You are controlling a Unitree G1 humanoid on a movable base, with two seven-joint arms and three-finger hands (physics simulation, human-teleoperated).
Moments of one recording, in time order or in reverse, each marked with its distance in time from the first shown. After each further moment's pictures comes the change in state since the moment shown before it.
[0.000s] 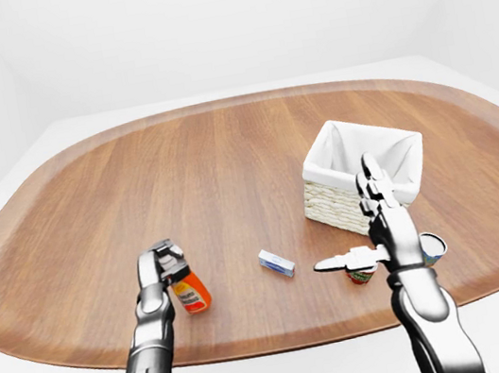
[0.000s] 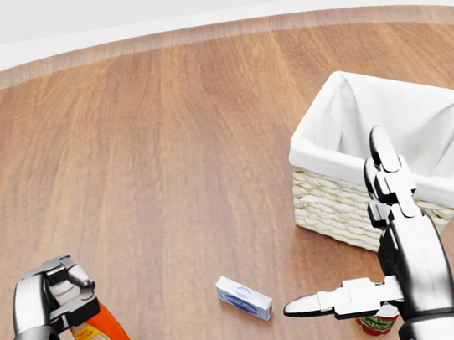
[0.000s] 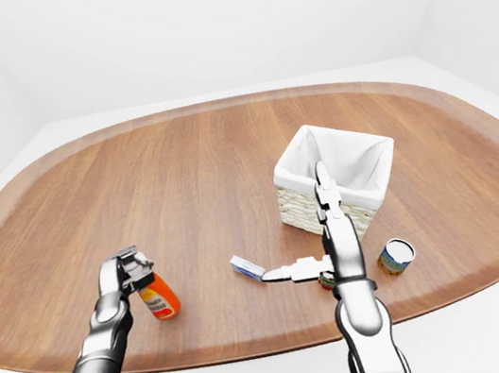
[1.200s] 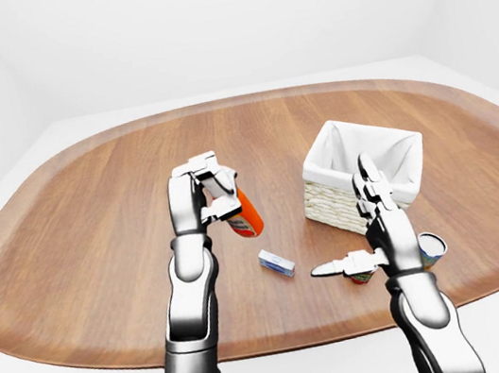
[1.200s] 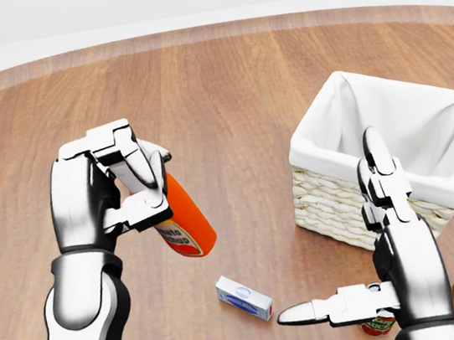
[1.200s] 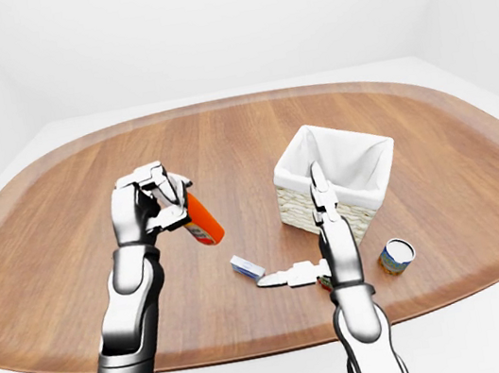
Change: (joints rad) left arm 0.060 -0.248 -0.200 -0.958 0.079 0.175 -0.028; right arm 0.027 0.000 0.038 -0.042 -0.008 0.000 -0.004
